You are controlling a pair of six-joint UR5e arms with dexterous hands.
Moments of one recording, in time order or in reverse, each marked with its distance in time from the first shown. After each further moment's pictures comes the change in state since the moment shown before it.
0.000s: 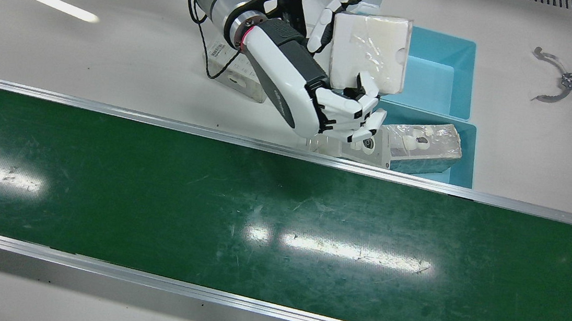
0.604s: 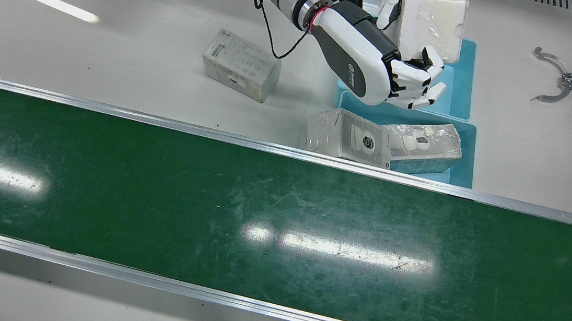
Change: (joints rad) left arm 0.000 0.000 0.000 0.000 0.000 0.000; right arm -0.211 0.039 0.003 0.003 0.099 -0.119
